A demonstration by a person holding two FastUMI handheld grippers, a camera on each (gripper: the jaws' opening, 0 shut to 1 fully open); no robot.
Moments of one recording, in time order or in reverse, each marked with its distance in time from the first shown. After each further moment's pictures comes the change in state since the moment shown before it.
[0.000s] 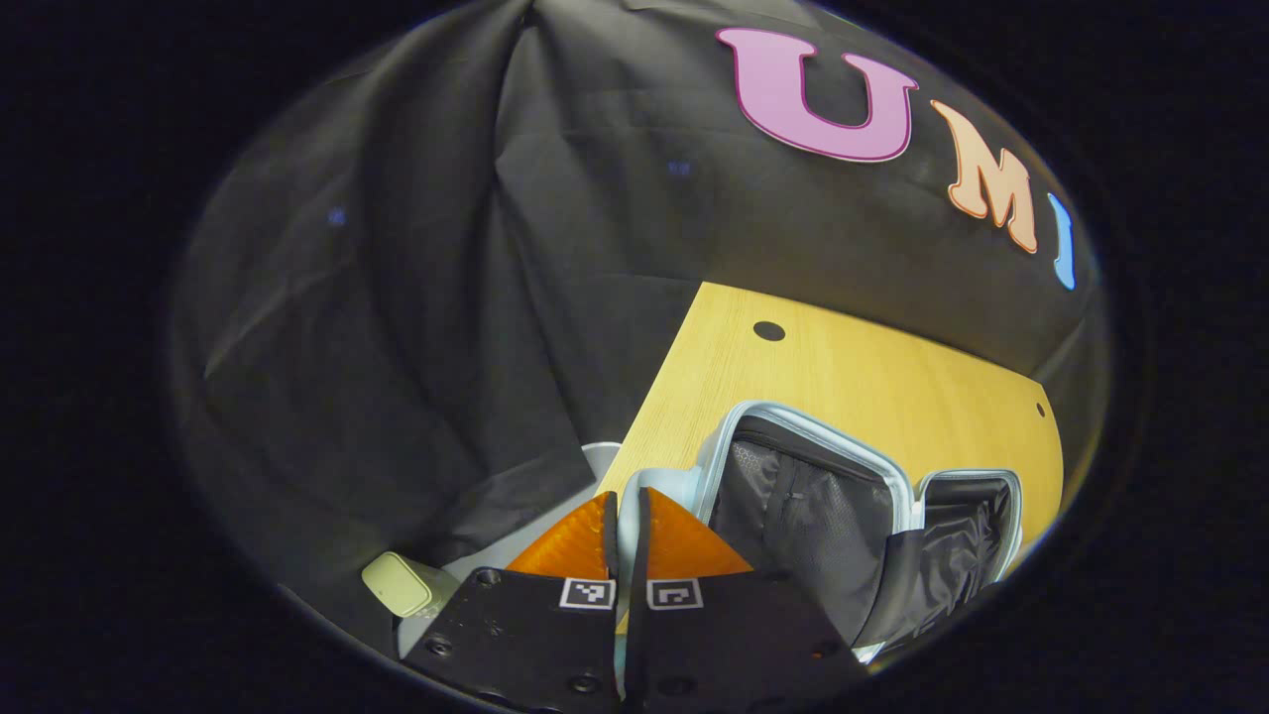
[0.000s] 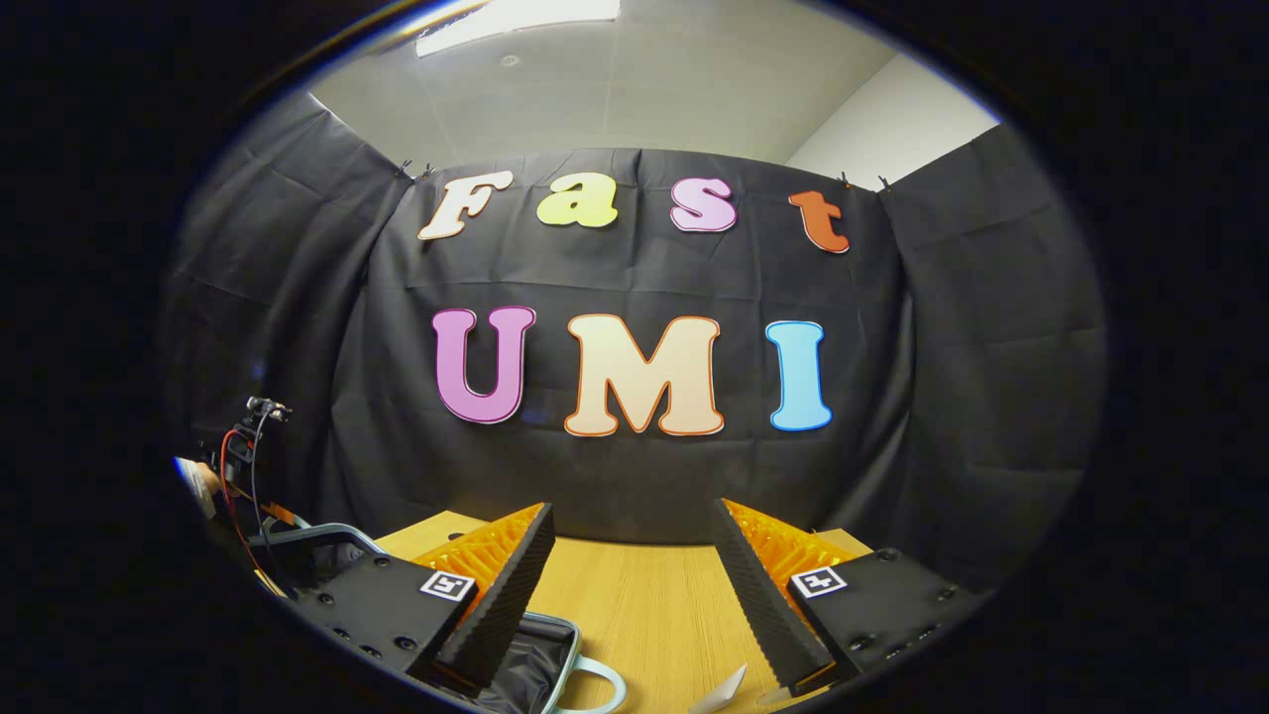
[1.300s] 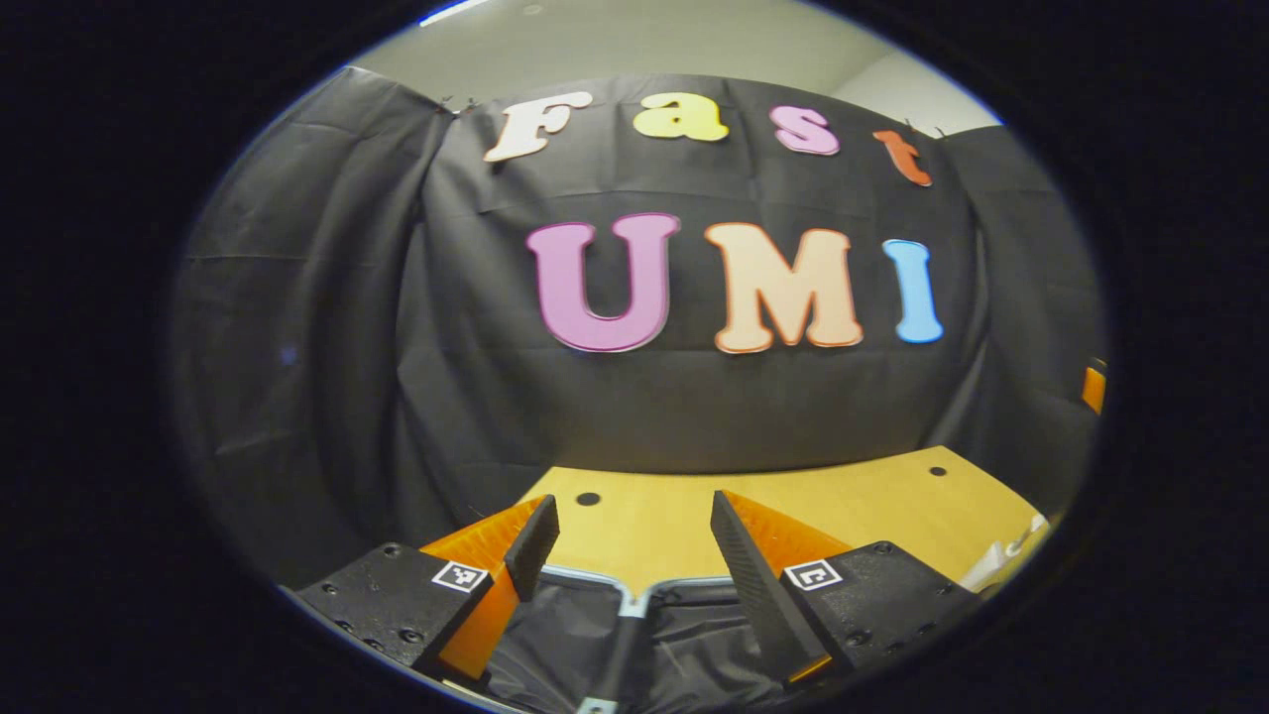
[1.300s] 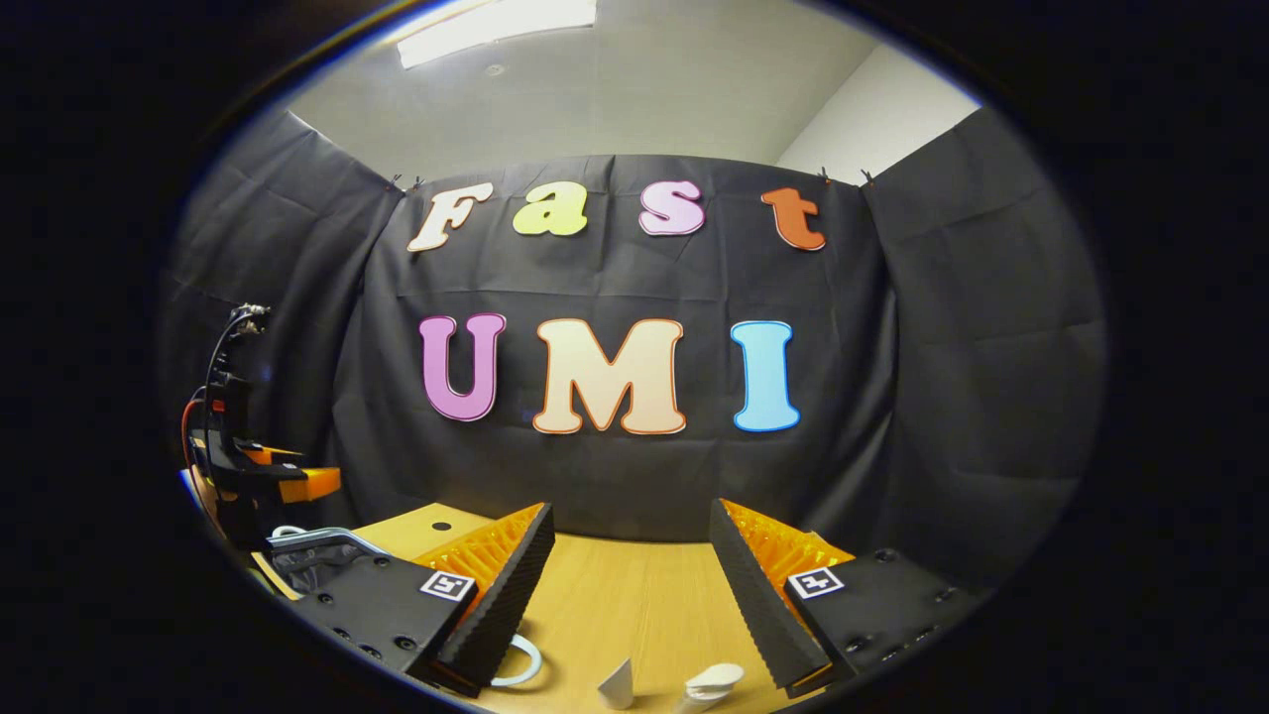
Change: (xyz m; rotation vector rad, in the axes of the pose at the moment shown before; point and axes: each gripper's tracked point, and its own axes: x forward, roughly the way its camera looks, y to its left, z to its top) left arm -0.190 -0.283 0.070 0.147 -0.602 -0.222; right arm -0.030 -0.124 0.011 0.019 -0.012 0.033
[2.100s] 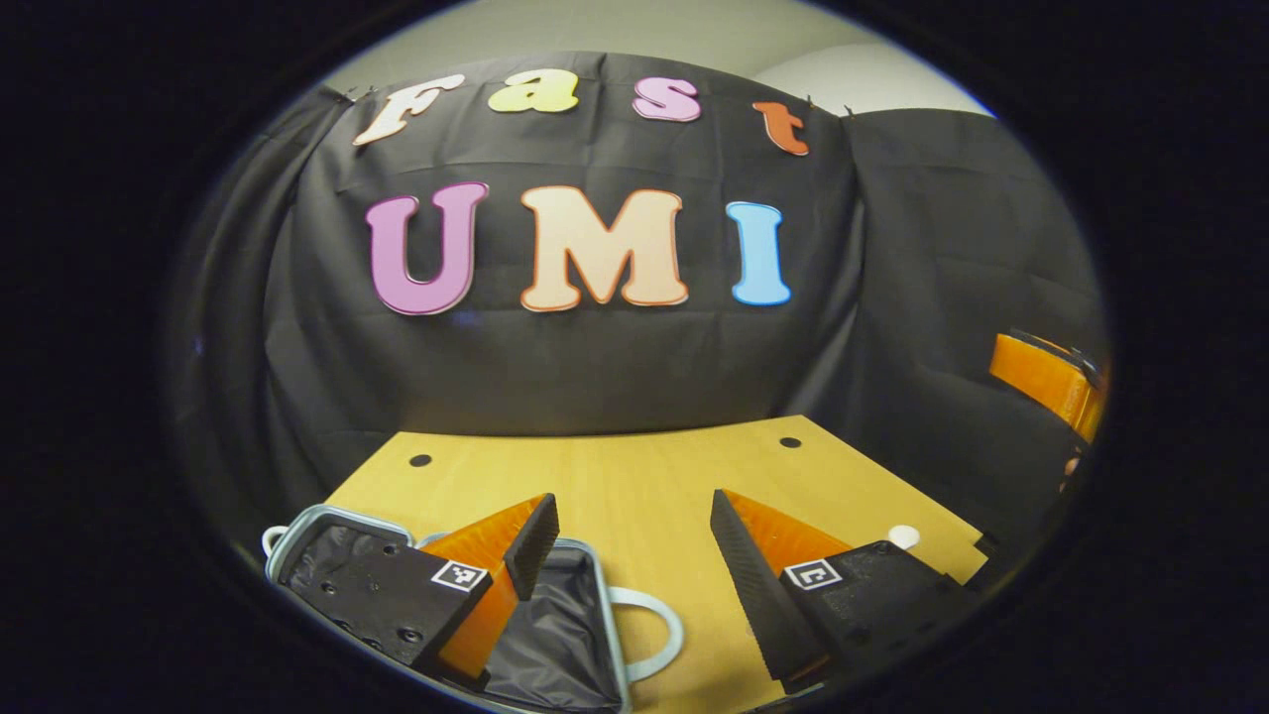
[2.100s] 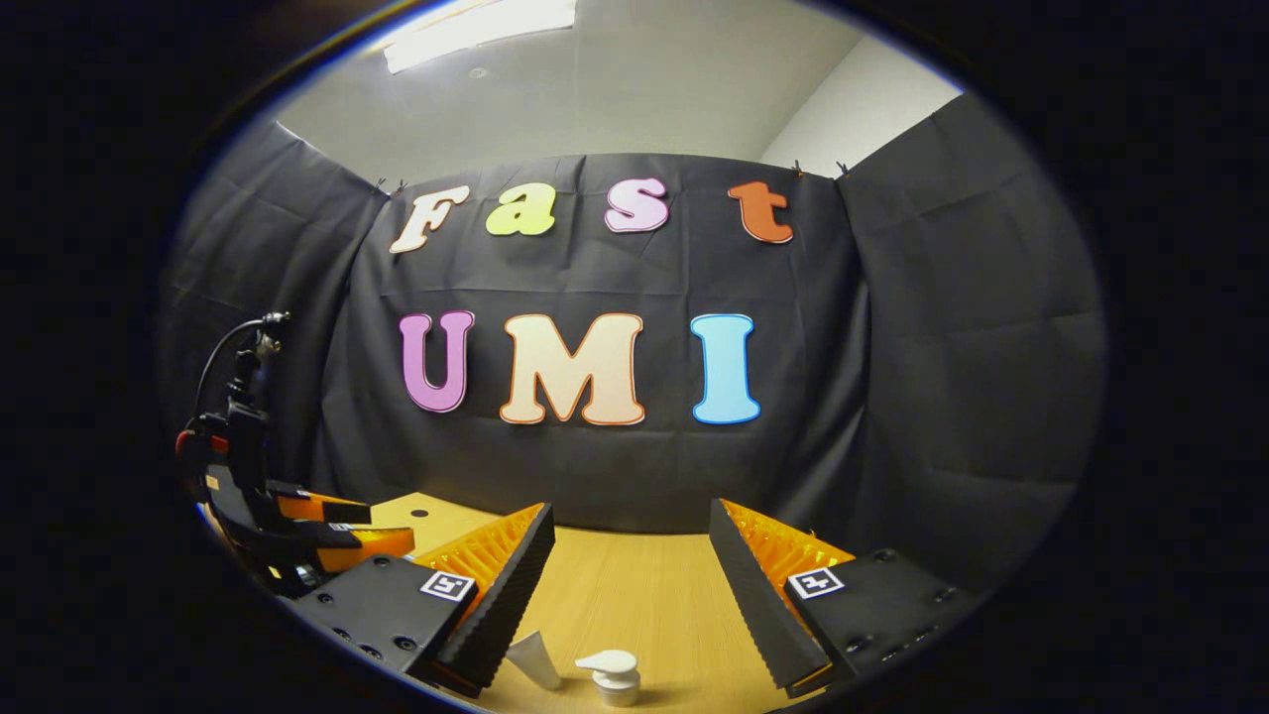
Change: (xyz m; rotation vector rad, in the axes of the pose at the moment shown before) left arm -0.029 -0.222 -0.046 -0.003 0.104 -0.302; right arm -0.021 -0.089 -0.011 -0.001 0.021 -0.014
